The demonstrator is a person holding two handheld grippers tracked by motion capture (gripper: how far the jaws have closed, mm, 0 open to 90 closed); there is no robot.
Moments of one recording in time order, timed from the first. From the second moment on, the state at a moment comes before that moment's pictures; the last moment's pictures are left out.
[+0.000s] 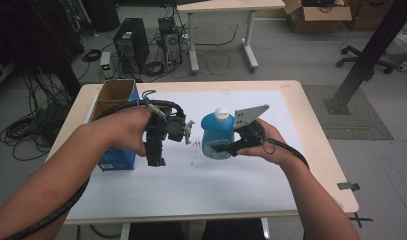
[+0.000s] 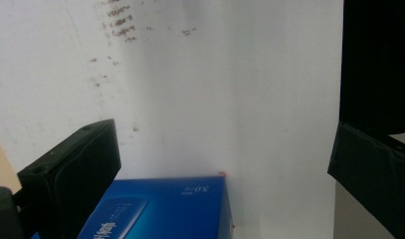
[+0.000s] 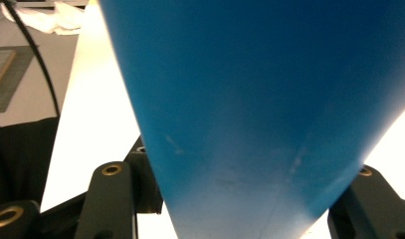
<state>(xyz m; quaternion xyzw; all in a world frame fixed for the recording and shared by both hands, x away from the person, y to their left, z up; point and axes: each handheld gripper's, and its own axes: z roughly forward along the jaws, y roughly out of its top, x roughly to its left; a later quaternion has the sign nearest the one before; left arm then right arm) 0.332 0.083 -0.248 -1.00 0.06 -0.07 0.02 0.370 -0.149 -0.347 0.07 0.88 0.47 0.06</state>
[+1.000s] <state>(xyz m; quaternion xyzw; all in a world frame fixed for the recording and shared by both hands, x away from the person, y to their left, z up) 0.332 0.075 -0.246 -1.00 0.04 -0.04 0.00 0.348 -0.093 -0.378 0.02 0.87 0.48 0.02</state>
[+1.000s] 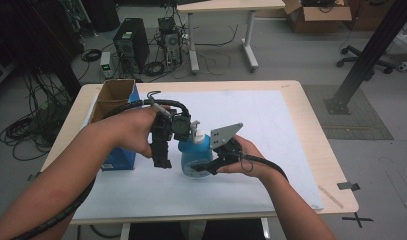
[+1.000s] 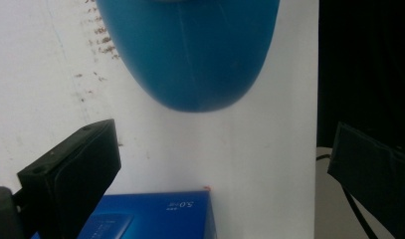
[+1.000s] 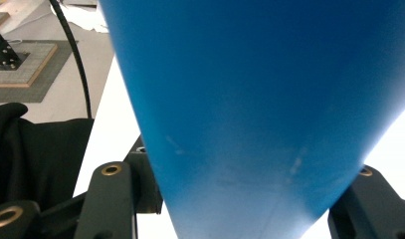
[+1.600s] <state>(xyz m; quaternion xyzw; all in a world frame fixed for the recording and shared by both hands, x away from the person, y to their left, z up) 0.328 0.067 -0.243 -1.00 0.05 -0.05 0.00 0.343 -0.069 -0.381 0.00 0.87 0.49 0.02</state>
